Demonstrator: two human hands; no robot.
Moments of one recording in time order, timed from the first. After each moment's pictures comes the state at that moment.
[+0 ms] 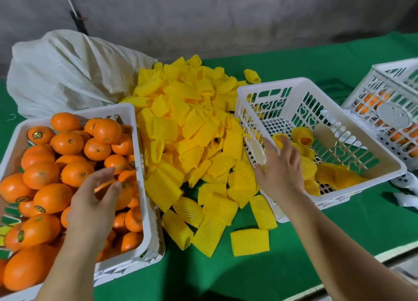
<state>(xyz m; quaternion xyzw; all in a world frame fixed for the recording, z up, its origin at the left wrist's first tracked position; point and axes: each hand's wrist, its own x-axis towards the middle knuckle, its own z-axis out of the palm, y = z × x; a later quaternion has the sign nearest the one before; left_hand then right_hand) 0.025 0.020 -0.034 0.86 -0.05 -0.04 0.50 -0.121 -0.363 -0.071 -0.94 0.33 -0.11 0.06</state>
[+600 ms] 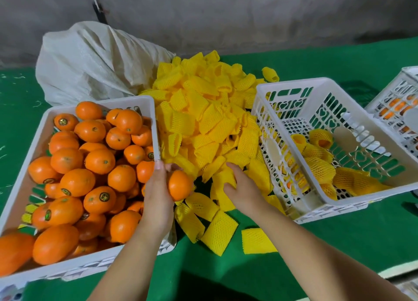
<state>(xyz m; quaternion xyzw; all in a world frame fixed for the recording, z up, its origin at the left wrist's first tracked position) -0.015 -0.059 -0.041 0.62 -0.03 -0.16 0.77 -0.083 -0.278 -0.127 -0.86 0.20 0.02 0.46</state>
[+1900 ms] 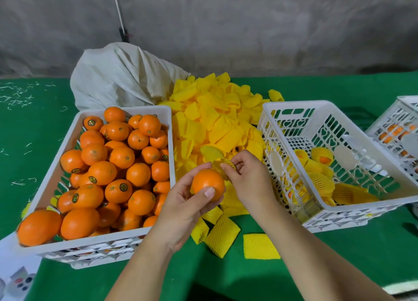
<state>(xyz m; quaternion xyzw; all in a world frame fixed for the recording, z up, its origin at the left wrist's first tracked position) -0.073 -0.041 0.000 0.48 -0.11 -0.32 0.81 -0.094 -0.225 -0.009 -0.86 0.17 -0.24 0.41</state>
